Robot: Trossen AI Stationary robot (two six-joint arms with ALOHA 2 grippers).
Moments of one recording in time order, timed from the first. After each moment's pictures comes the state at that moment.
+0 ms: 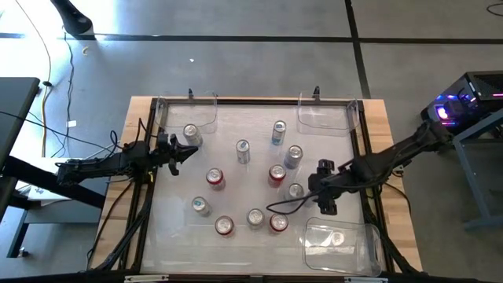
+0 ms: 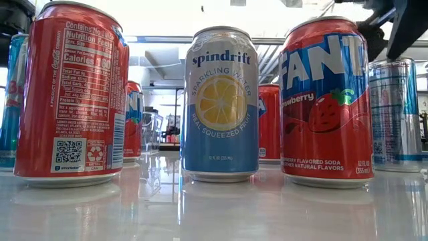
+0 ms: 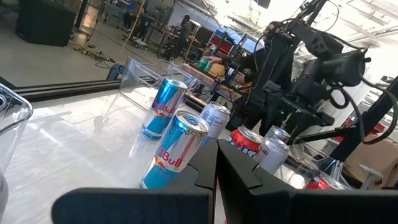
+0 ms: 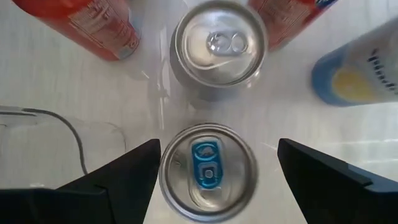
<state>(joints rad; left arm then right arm) 0.11 0.02 0.01 0.03 -0.16 -0.46 0.44 1.23 0.98 -0.95 0.17 0.45</state>
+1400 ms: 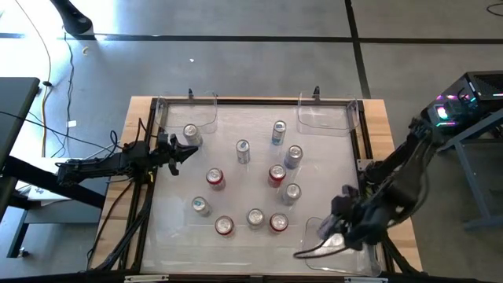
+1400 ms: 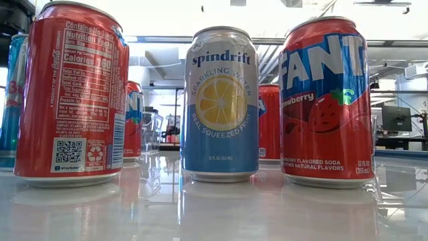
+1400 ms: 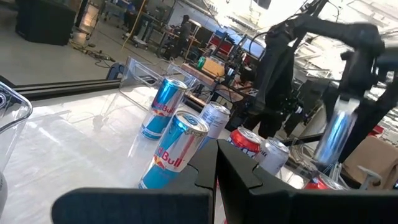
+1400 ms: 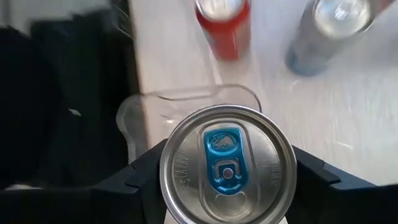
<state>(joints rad) 0.11 0.02 0.01 0.03 -0.16 -0.47 0.88 1.32 1.35 -1.15 0.25 1.05</state>
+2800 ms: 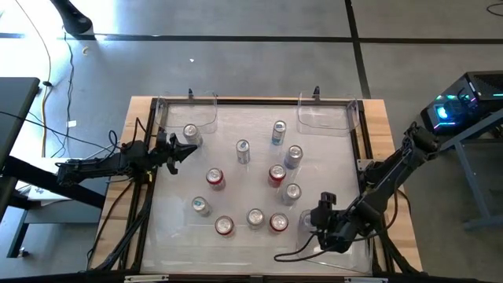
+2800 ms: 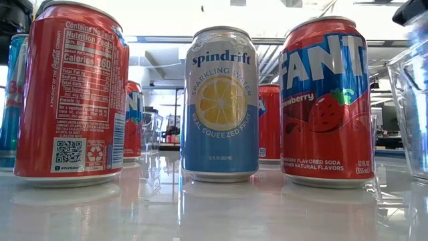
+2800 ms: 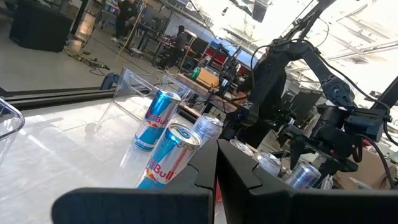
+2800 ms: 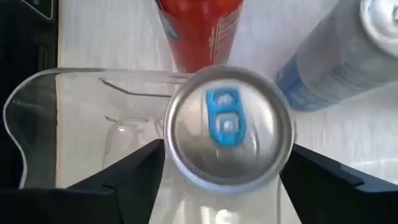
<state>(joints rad) 0.11 0.02 0.01 0.08 -0.16 -0.49 0.83 1.46 1.04 -0.77 0.39 0.87</state>
